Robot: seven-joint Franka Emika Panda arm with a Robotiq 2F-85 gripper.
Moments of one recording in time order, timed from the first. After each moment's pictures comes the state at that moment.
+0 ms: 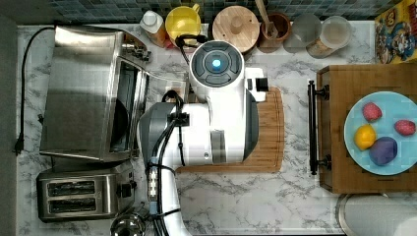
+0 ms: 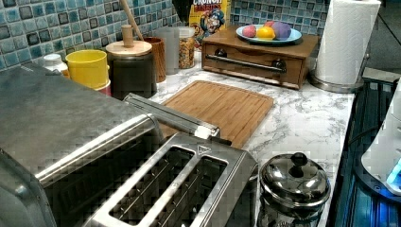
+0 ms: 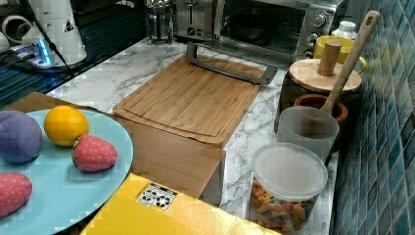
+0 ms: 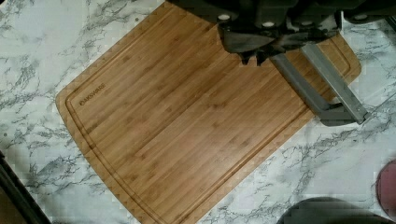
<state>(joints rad) 0.02 0.07 0.02 -1.84 -0.03 0.25 0.00</state>
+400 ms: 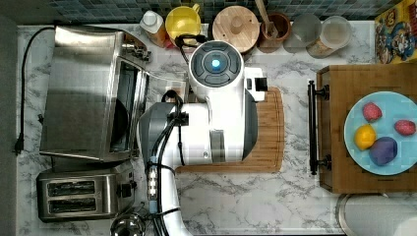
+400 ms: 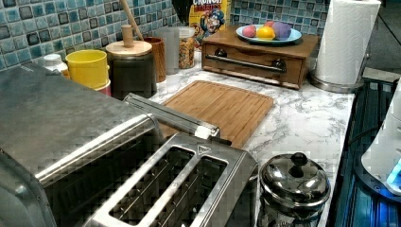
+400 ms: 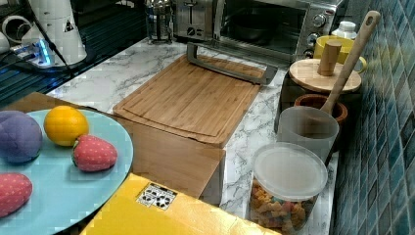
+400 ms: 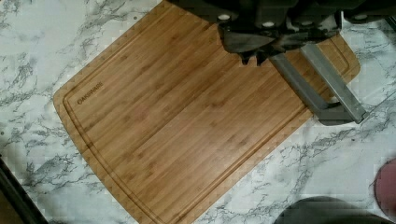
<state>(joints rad) 0.02 0.07 0.02 -1.84 -0.03 0.27 0.00</state>
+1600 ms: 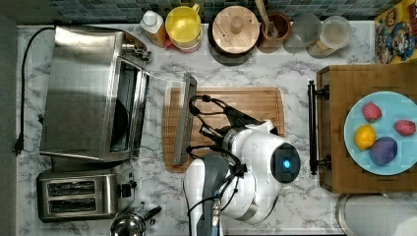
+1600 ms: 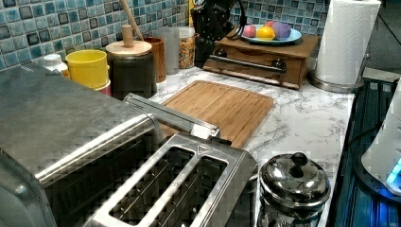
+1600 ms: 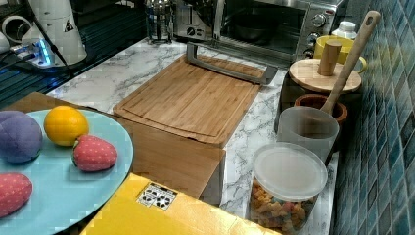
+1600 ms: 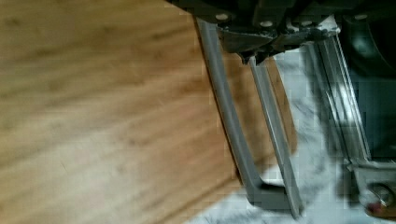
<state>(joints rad) 0.05 -0.18 -0.12 -2.50 0.60 0.82 -0.84</state>
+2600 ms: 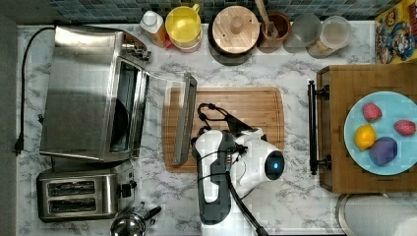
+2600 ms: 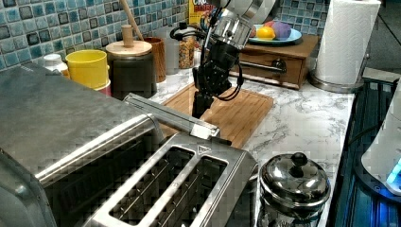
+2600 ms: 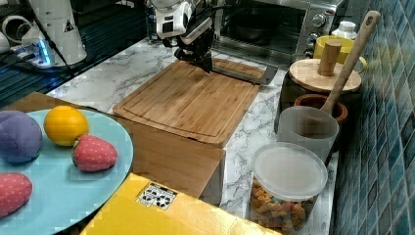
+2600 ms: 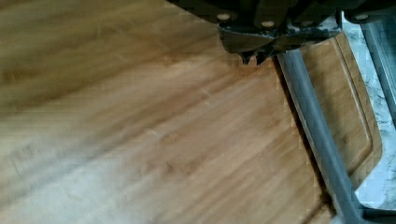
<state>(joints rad) 0.11 0.14 -0.12 -2.52 1.15 1.03 -1.30</state>
